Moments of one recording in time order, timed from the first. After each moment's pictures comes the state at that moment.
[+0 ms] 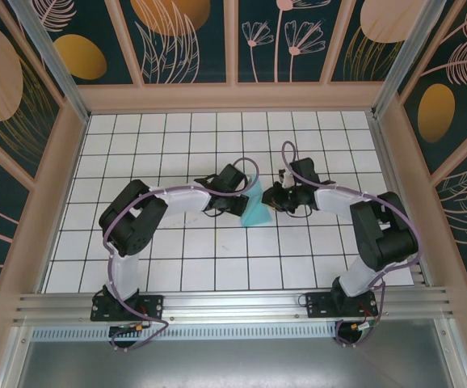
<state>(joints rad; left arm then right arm) -0.76 1.98 1.19 -0.24 0.12 -0.34 0.38 1.64 0.81 -0.13 -0.59 0.71</state>
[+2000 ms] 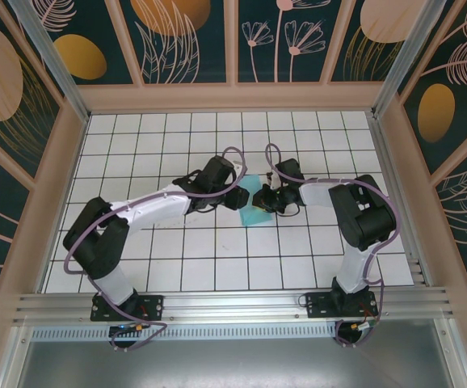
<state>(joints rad) -0.76 1.68 1.09 -0.22 0.19 -0.36 0.43 1.84 0.90 -0.09 -0.57 0.70</state>
